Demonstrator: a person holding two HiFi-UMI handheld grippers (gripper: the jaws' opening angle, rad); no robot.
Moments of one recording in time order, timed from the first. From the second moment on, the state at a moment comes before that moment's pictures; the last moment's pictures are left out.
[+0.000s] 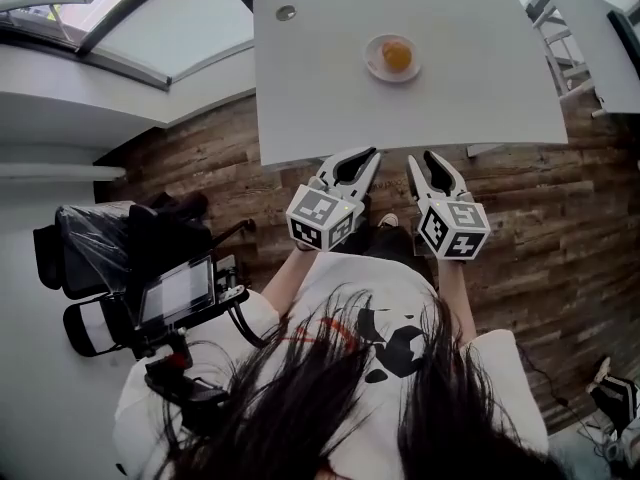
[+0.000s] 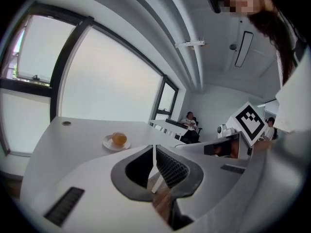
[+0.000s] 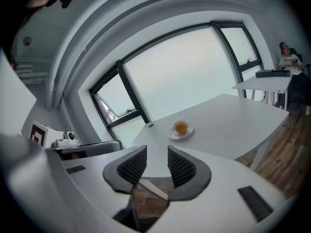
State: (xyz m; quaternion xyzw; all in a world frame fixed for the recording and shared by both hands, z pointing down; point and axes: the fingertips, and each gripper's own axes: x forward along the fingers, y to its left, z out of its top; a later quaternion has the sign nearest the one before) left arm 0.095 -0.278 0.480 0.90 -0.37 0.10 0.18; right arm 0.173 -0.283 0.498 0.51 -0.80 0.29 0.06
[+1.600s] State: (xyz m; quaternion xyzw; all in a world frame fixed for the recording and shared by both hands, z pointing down) left arm -0.053 0.003 0.467 0.93 -0.31 0.06 0.18; right arm 0.031 0.001 0.471 0.58 -0.77 0.28 0.03
